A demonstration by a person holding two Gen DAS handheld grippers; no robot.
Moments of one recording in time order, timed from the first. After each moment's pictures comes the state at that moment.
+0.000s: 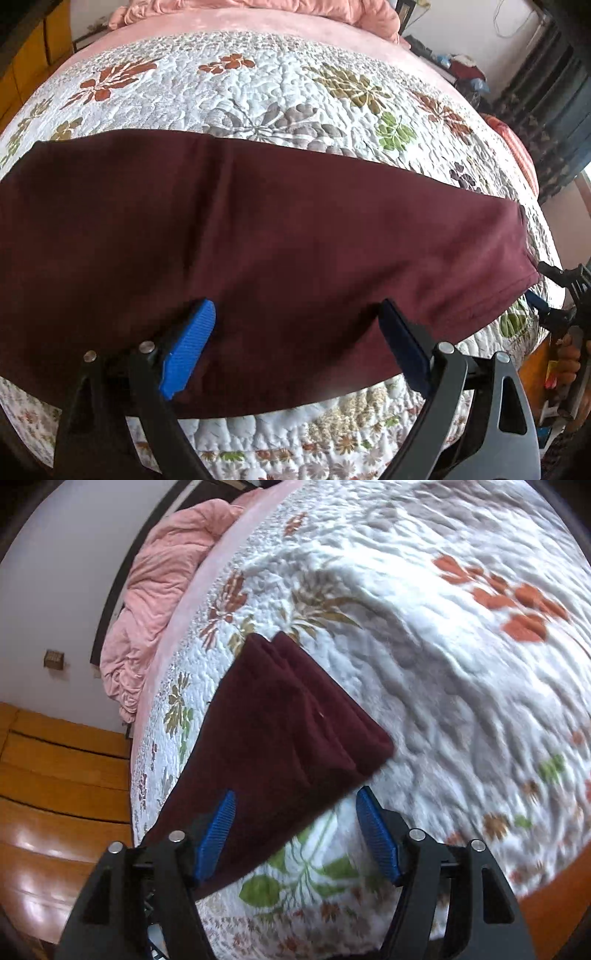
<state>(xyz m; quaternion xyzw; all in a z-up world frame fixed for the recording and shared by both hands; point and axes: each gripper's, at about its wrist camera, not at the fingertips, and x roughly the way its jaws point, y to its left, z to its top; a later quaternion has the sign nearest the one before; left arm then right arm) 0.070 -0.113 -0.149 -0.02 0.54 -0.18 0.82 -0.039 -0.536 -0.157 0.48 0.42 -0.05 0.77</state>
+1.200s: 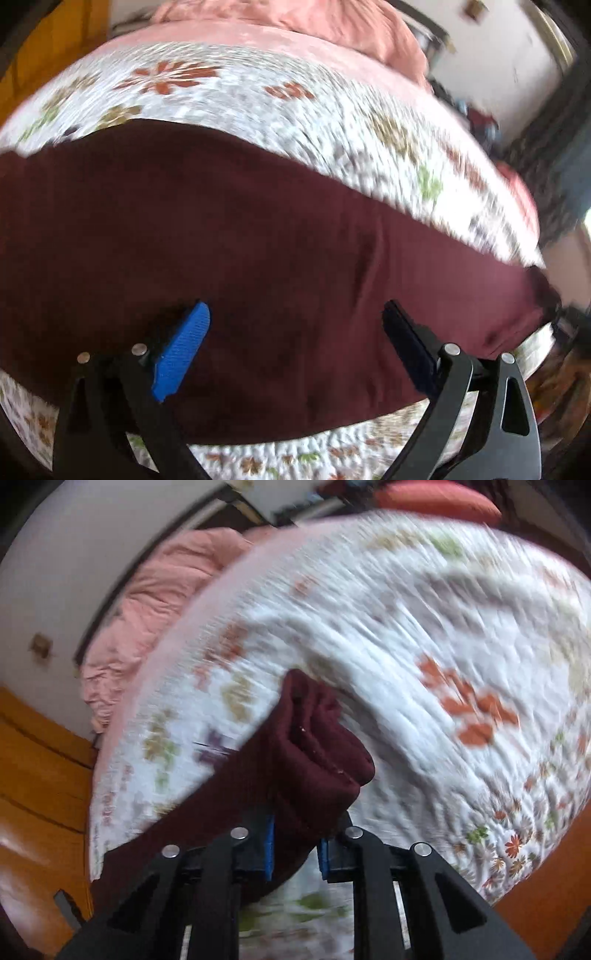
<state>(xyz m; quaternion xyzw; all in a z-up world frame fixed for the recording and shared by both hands) 0.082 -0.035 -0.133 -0.11 0.50 -0.14 0.84 -0.034 -0.535 -0.091 0.38 0.38 -0.12 0.84</state>
